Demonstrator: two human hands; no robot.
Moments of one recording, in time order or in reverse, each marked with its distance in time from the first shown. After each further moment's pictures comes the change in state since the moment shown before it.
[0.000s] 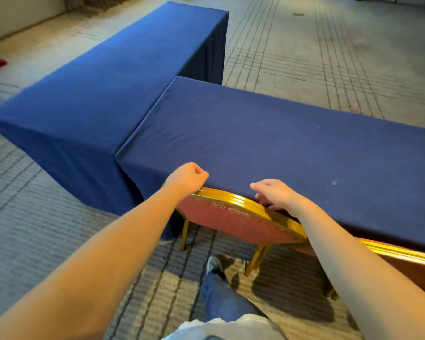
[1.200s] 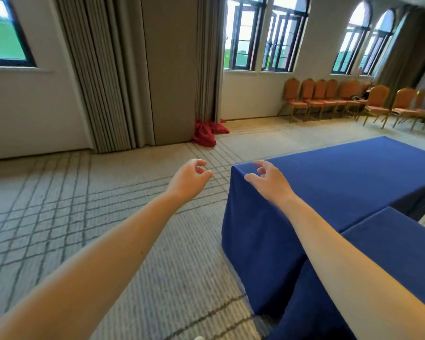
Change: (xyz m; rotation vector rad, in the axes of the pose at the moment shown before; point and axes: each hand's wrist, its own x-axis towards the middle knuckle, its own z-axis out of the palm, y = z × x) left_hand -0.273 -0.322 -0.352 -0.441 0.923 -0.248; right_hand -0.134 -0.437 0.384 -0.235 -0.160 -1.064
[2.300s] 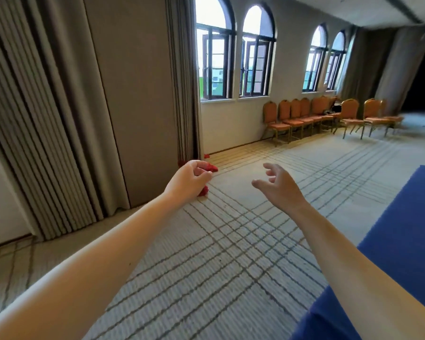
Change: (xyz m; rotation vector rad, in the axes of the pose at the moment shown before) left_hand 0.753 -0.103 -0.145 -0.065 -0.141 0.255; right_hand 0.678 -0.123 0.167 -0.025 0.266 0.048
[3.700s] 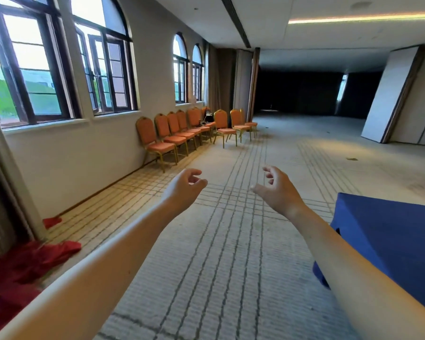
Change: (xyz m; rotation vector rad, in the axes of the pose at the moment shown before) left_hand 0.992 -0.047 0.470 -0.118 -0.451 0.252; right_hand 0.876 0.360 -0.116 -0.197 0.457 0.322
